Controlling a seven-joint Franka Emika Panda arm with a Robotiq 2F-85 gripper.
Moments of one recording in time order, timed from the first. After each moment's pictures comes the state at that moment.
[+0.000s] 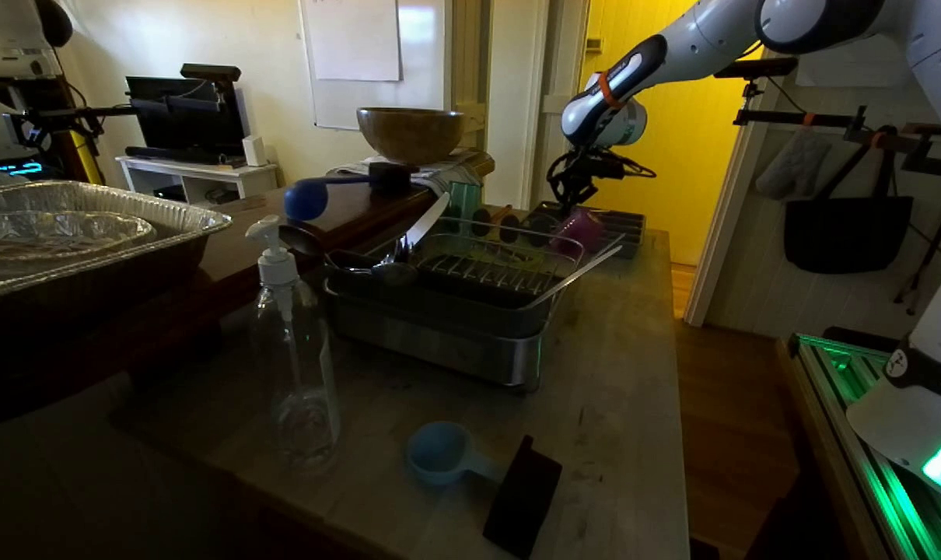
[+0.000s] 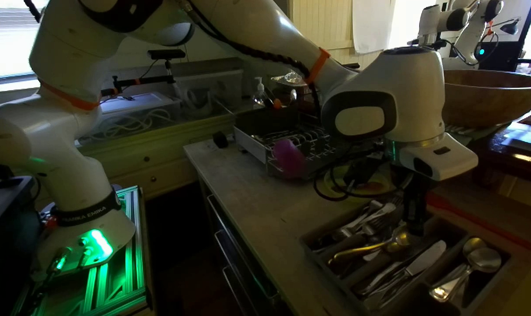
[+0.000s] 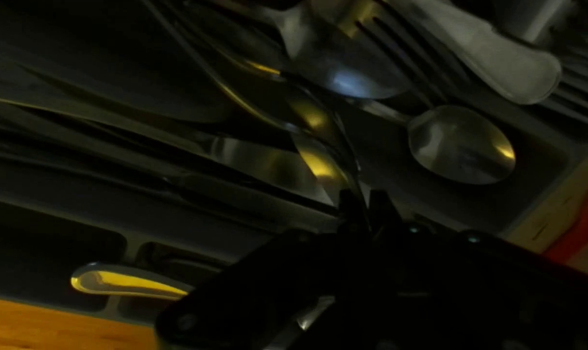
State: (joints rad) arm -0.43 0.68 -0.28 -1.59 0.27 2.49 0.26
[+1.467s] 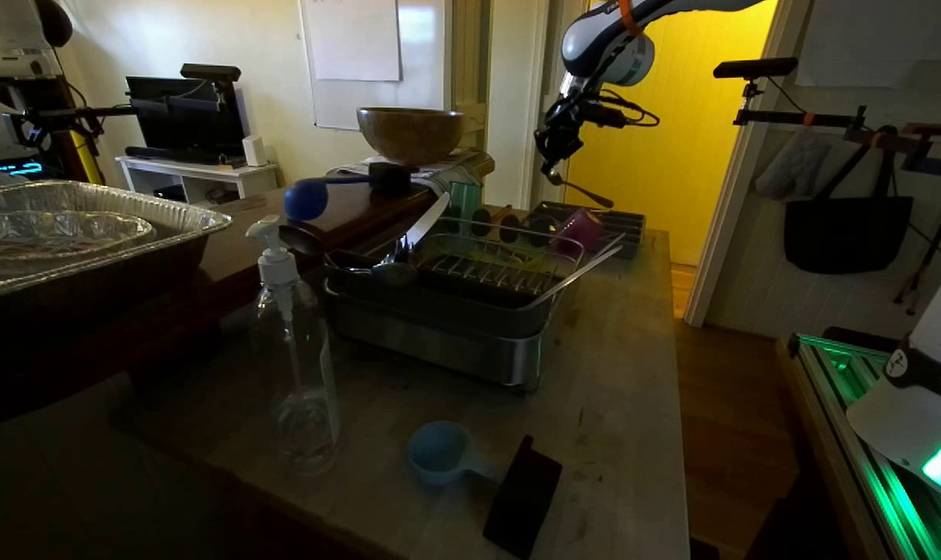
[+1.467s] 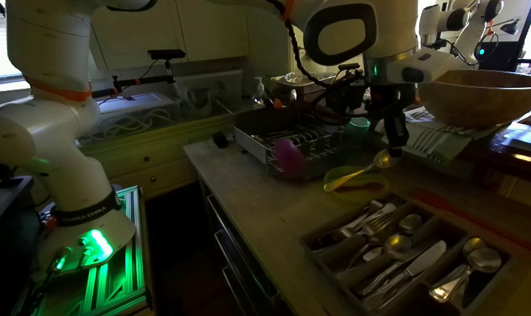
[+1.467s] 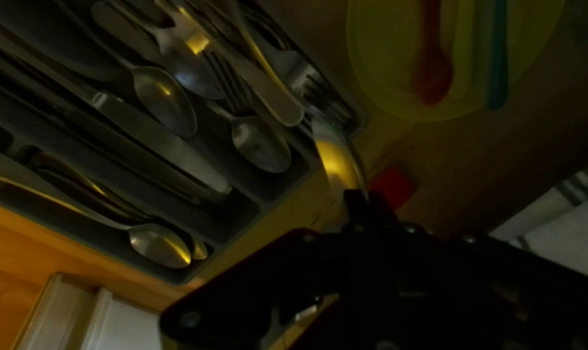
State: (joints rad) arm -0.37 0.41 -0.20 -1.68 0.26 2.35 0.03
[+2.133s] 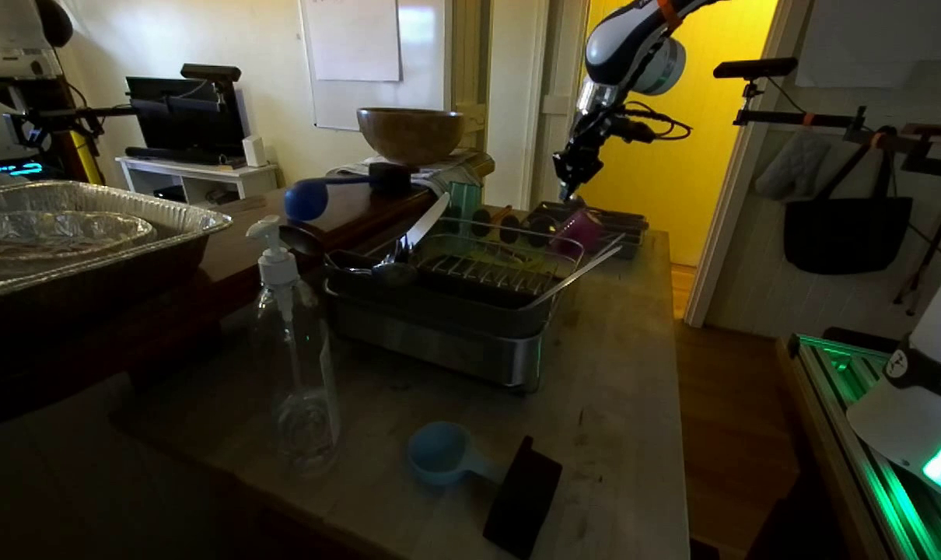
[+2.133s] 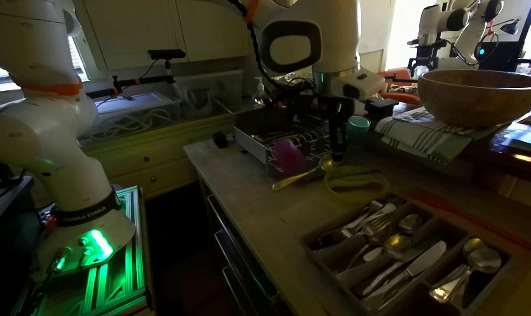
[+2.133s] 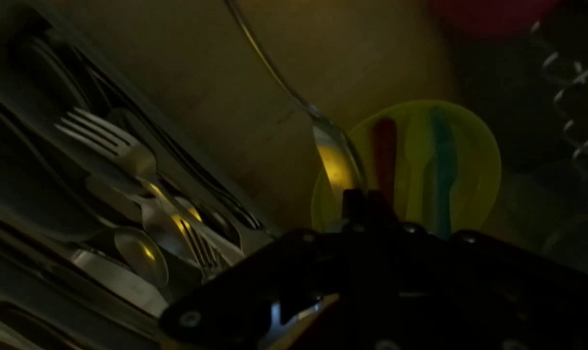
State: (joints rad) arm -0.31 0.20 -0.19 -2.03 0.26 2.36 -0.04
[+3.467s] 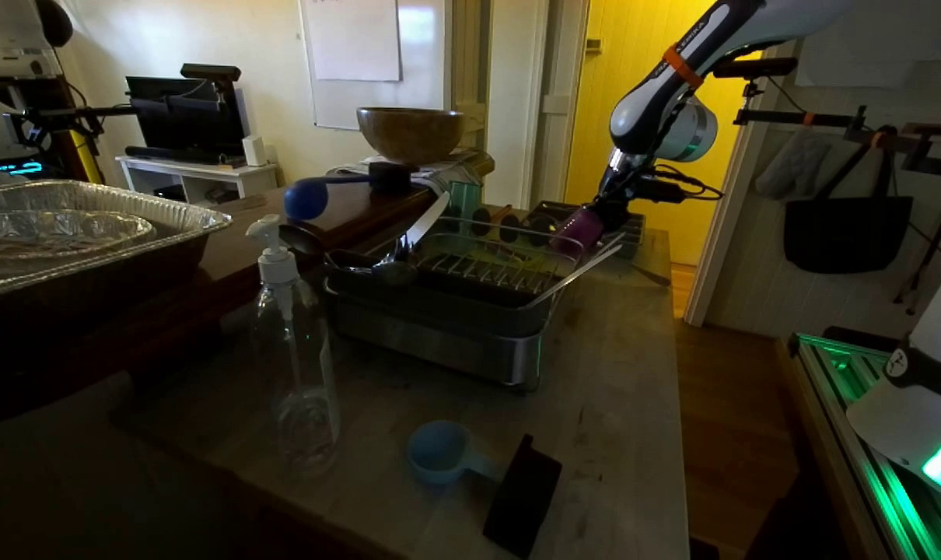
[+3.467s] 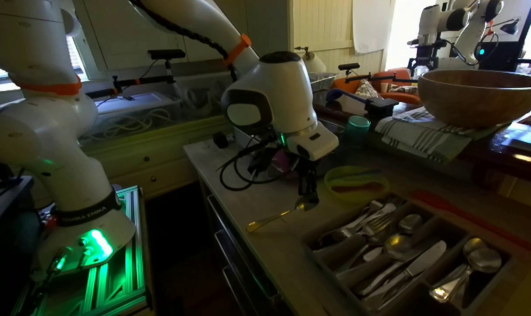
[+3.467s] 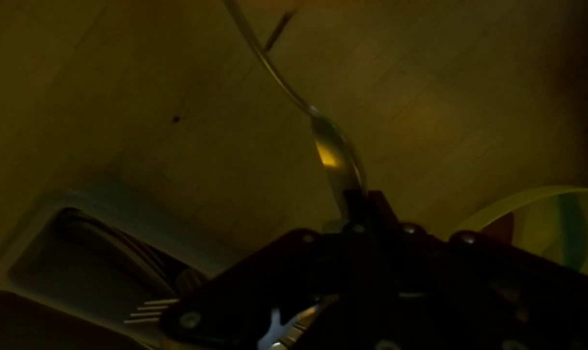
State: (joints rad) arm -0.31 0.19 -0.19 -2.36 0.40 2.75 -0.10
